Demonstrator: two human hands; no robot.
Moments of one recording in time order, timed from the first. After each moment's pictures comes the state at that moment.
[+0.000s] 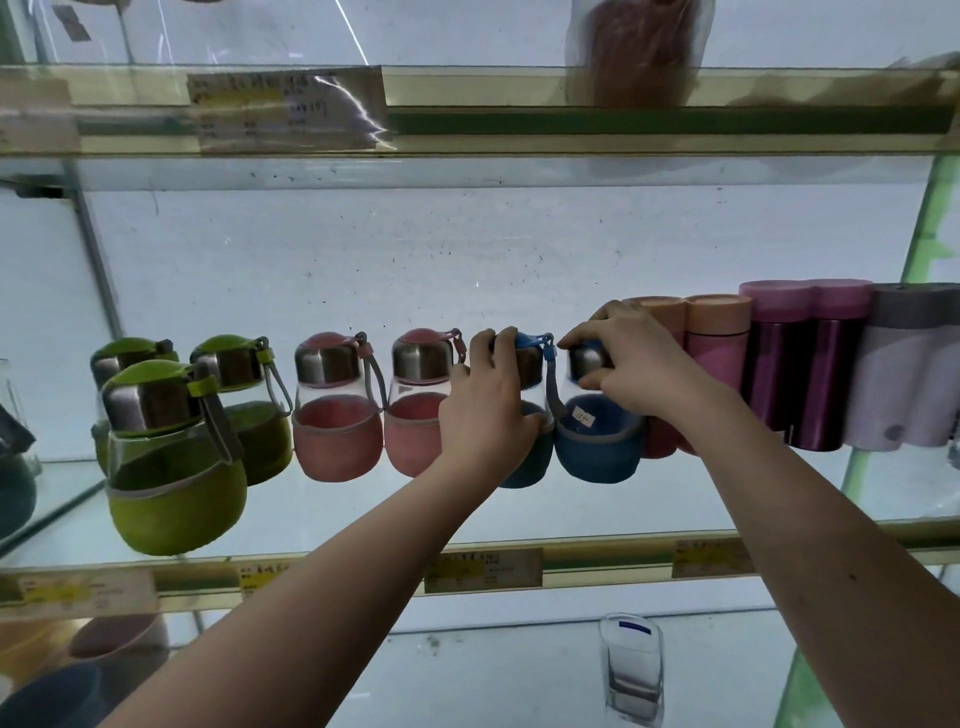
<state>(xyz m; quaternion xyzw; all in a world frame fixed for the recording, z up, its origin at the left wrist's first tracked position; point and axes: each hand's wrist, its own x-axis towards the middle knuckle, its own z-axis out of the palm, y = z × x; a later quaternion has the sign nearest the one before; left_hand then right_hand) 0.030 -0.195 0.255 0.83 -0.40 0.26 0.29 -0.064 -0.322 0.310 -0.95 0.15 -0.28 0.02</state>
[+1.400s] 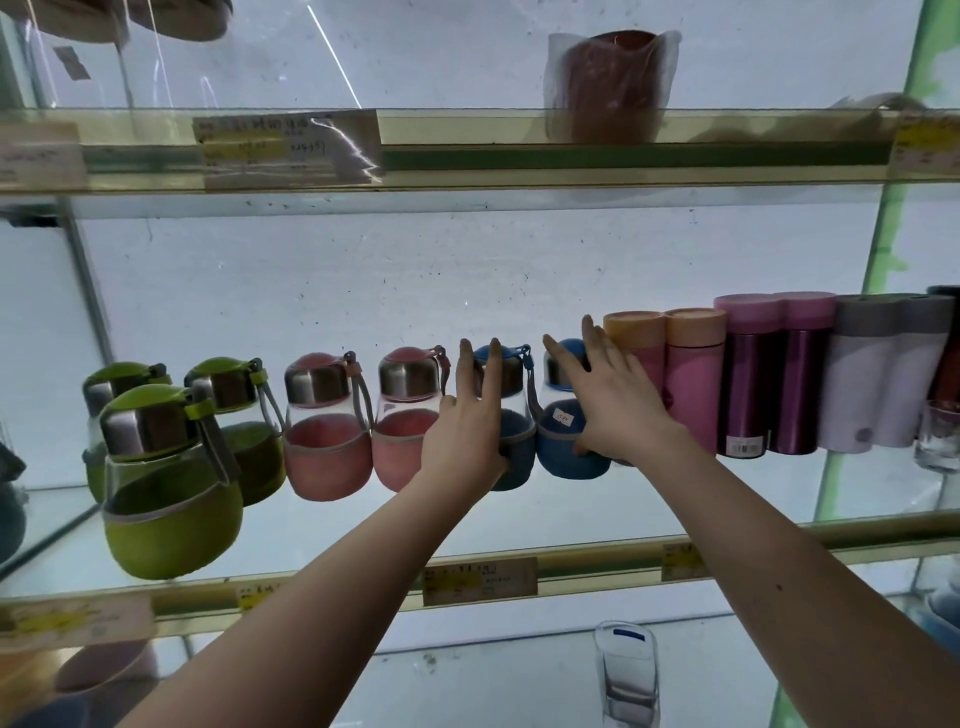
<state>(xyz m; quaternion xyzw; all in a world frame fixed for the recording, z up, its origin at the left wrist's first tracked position) 0.045 -0.188 0.246 0.85 -0.43 0.23 0.21 -0.056 -0.319 0.279 -0.94 0.23 -0.21 -0.14</state>
